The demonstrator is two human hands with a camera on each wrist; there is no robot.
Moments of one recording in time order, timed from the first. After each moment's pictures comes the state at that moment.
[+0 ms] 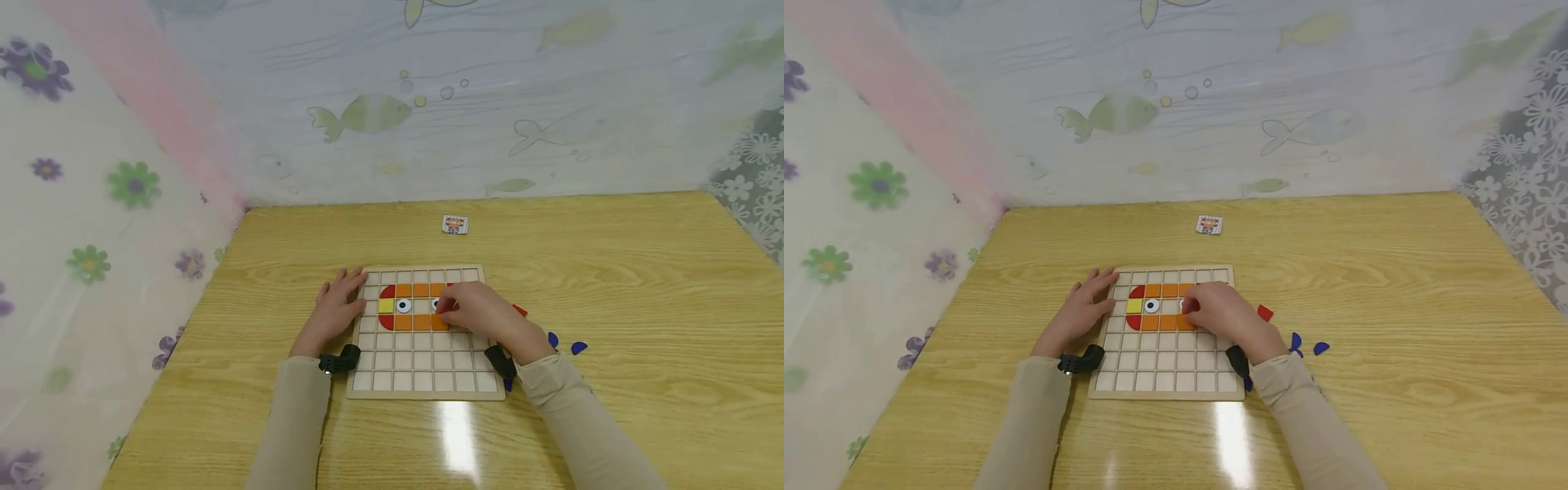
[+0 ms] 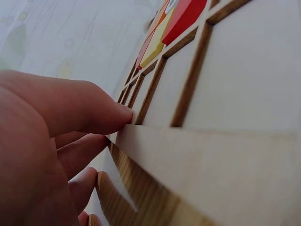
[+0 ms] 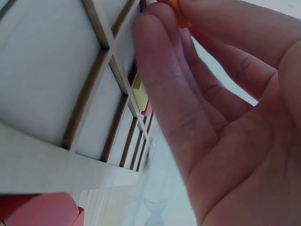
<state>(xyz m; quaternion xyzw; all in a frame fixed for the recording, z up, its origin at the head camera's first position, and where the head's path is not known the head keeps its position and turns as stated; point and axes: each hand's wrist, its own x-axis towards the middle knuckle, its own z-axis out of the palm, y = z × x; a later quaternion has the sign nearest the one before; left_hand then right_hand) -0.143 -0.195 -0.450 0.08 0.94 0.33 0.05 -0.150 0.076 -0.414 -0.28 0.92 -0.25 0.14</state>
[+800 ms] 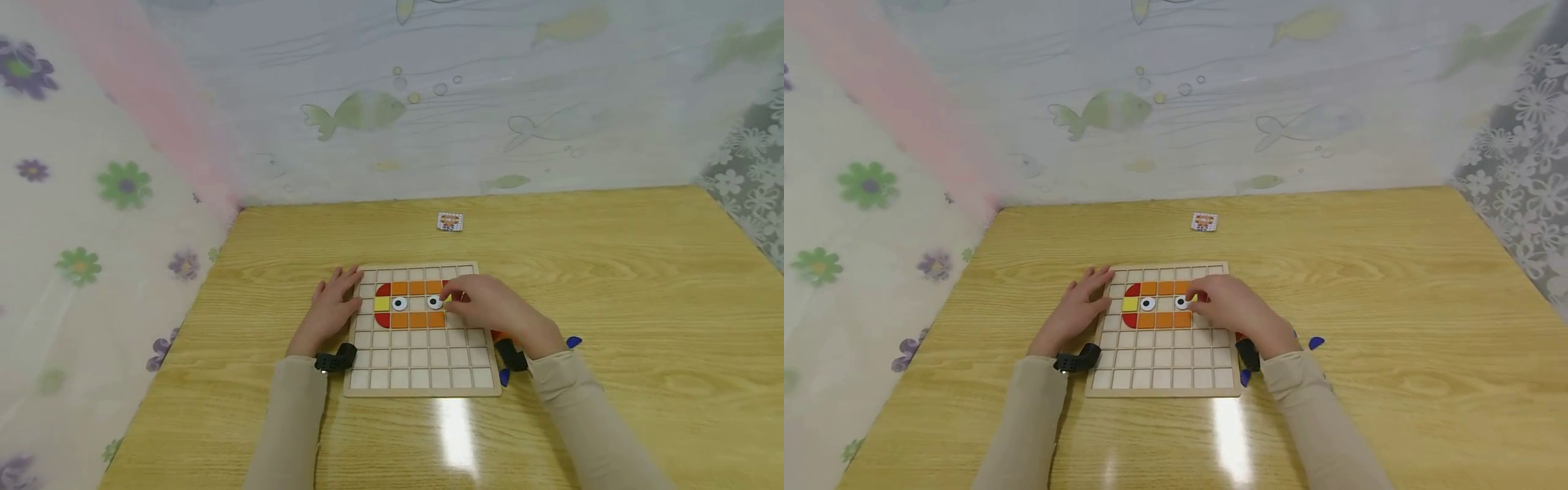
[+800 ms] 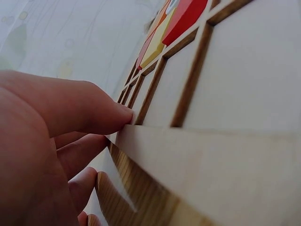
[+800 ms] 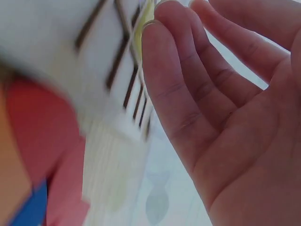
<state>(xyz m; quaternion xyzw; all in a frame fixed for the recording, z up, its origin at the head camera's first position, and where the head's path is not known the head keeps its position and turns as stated) -0.143 -0.194 -0.451 0.08 0.94 0.33 0.06 -0.151 0.096 -0.411 -0.28 0.91 -0.26 0.12</state>
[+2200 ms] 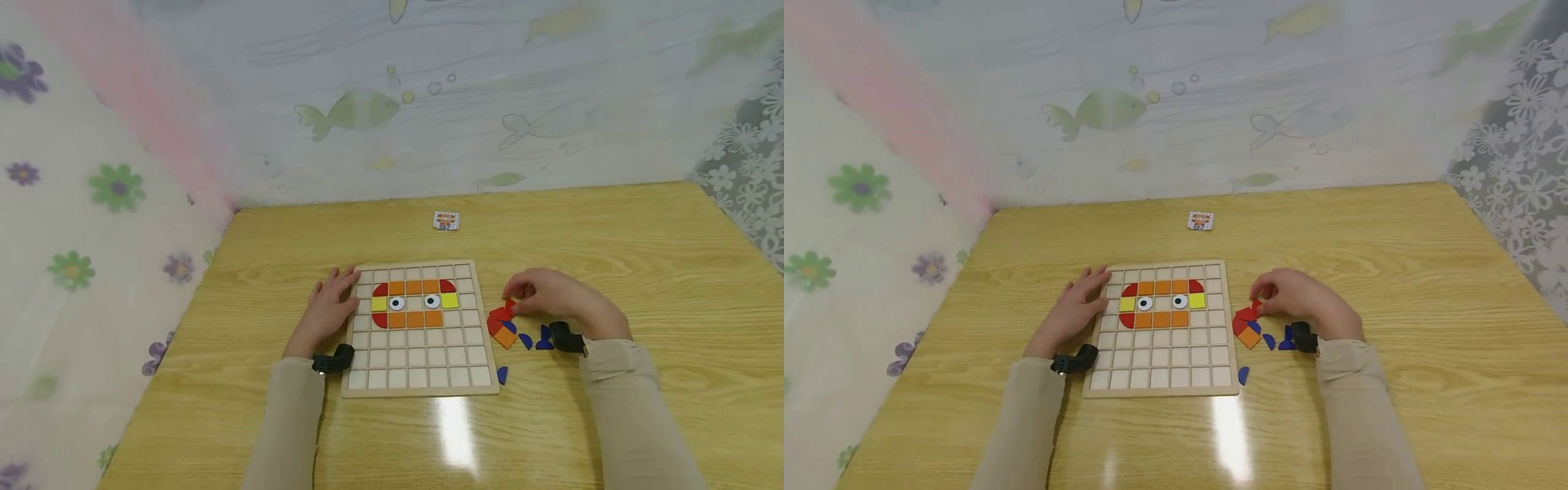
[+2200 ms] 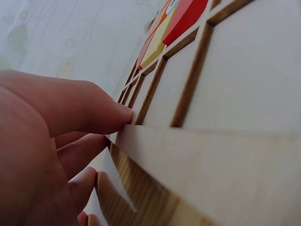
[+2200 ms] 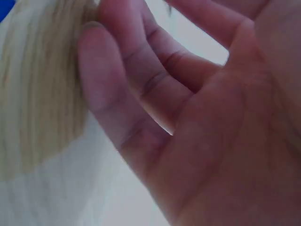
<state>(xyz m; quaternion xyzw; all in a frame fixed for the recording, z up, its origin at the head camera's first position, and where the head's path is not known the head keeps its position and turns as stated) -0.144 -0.196 -0.452 0.08 0.94 0.33 0.06 -0.167 0.194 -0.419 -0.21 0.91 -0.30 0.21</state>
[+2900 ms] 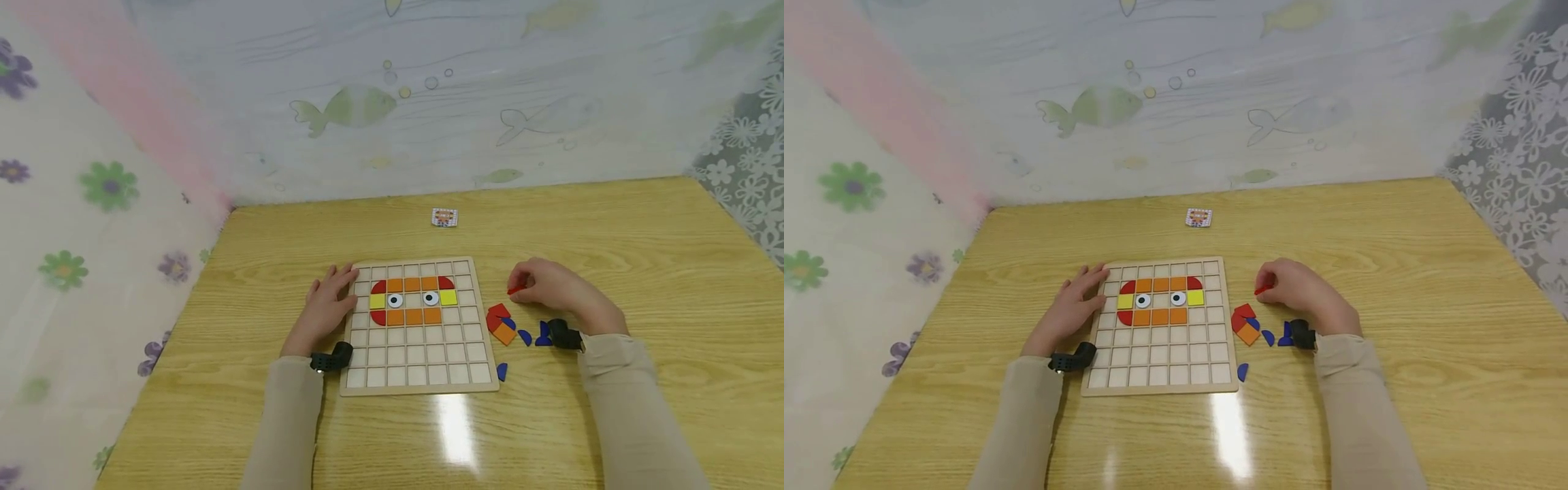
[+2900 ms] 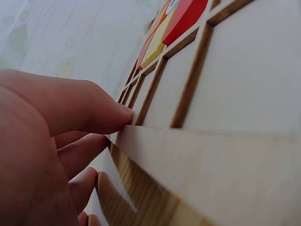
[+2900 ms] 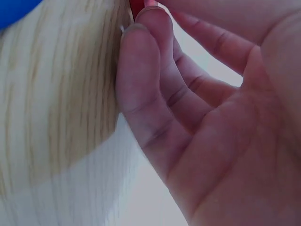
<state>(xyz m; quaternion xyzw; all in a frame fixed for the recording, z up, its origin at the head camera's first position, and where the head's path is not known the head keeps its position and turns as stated) -0.145 -0.195 -0.452 0.08 0.94 0.34 0.07 -0.175 0.194 -0.422 -0.19 0.93 -0.28 0.17</state>
